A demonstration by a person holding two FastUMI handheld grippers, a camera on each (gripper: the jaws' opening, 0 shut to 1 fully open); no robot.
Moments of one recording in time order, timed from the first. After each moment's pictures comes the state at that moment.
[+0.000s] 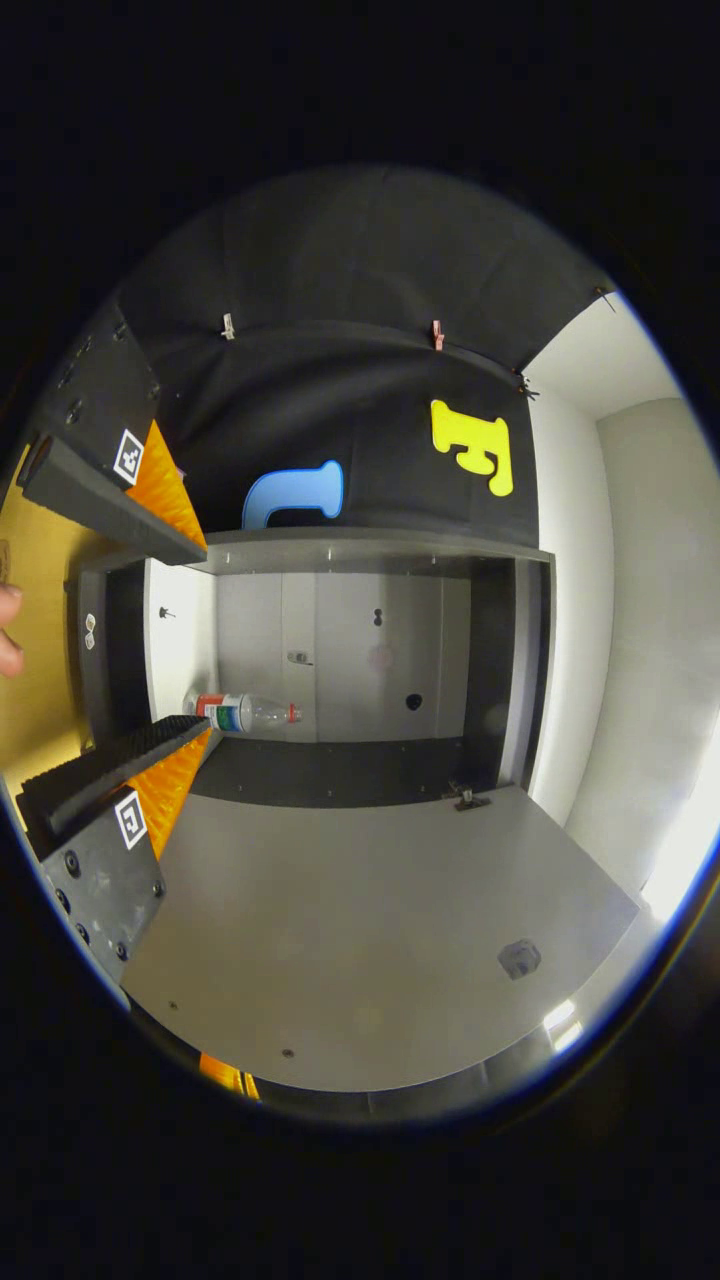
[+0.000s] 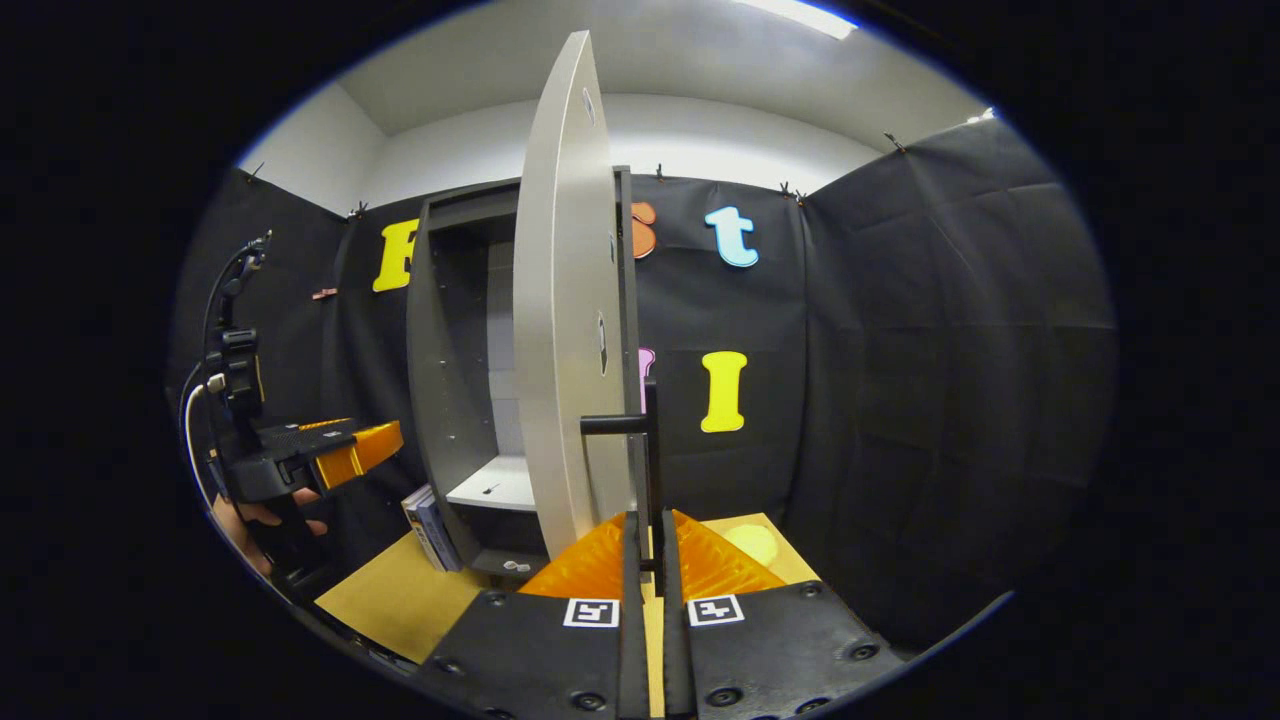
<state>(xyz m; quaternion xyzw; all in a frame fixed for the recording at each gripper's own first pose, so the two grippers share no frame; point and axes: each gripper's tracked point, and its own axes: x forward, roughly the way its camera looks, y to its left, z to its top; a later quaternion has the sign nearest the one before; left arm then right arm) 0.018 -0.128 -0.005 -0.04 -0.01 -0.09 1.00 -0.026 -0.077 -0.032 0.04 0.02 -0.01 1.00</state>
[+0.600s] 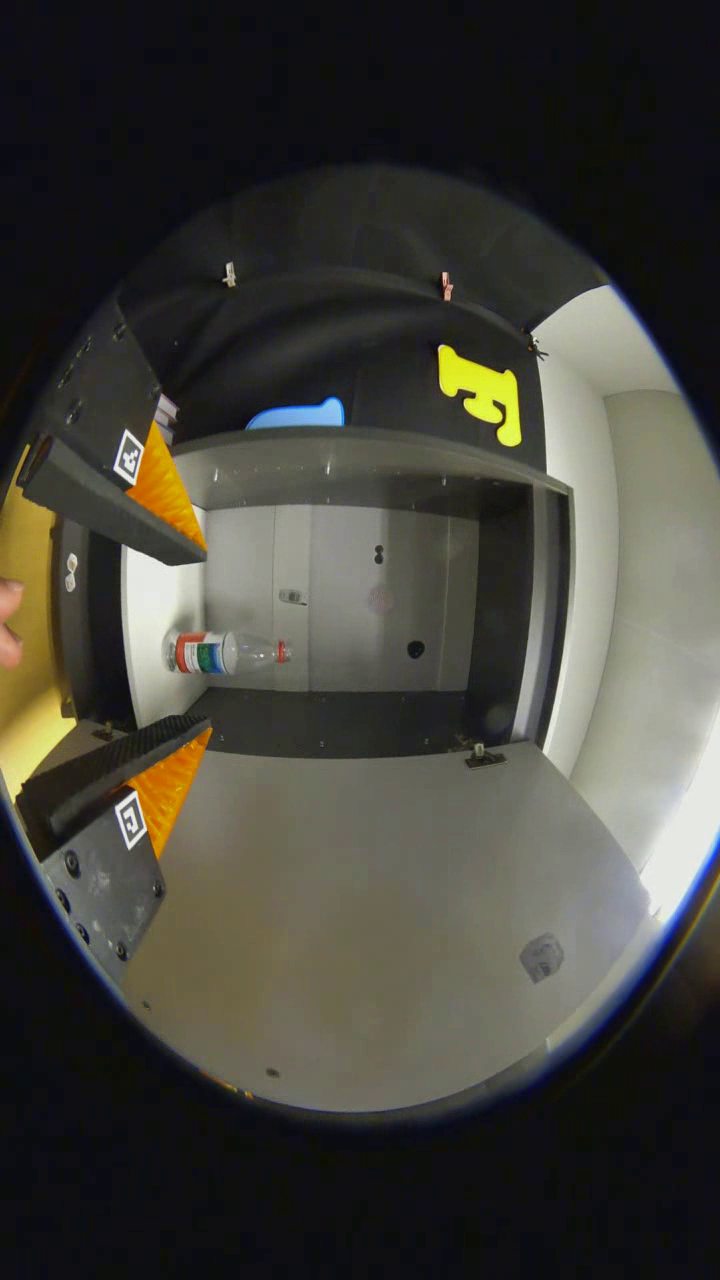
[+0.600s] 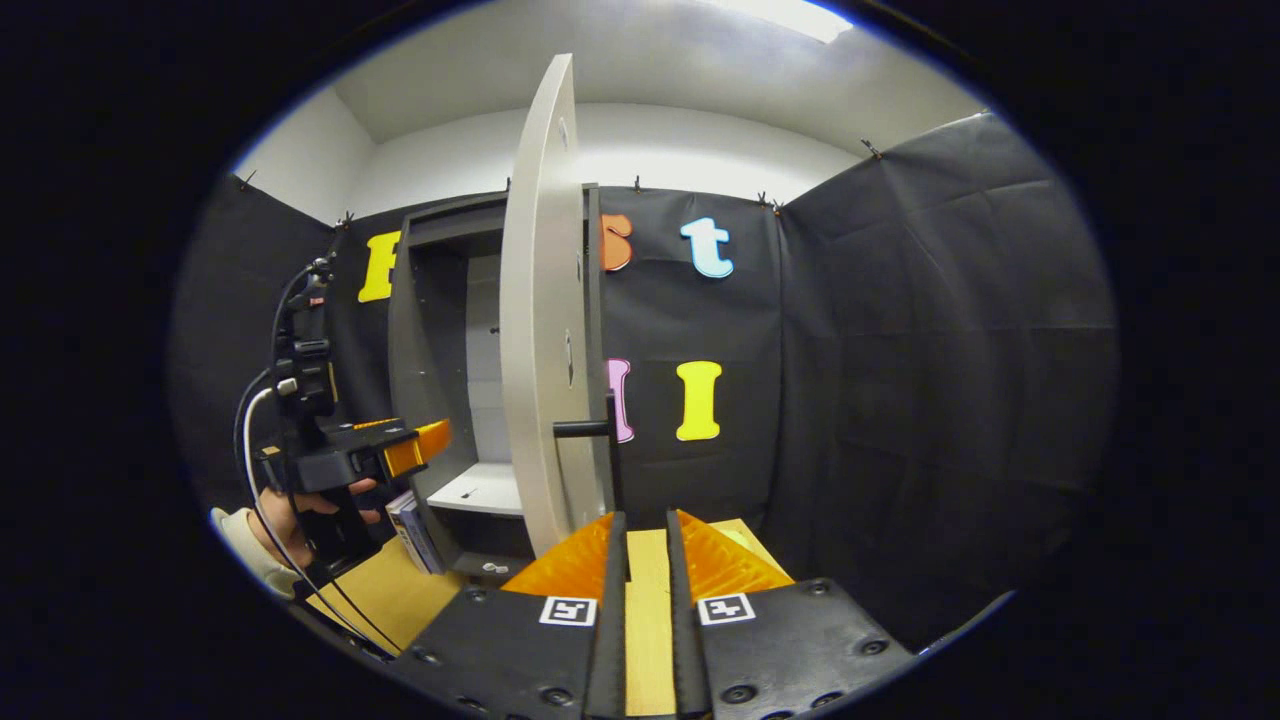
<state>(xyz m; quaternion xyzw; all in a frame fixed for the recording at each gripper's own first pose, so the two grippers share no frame) 0.075 -0.207 0.002 -0.04 -0.02 -0.14 0.99 -0.048 -0.125 -0.027 0.04 0.00 -0.04 1.00</state>
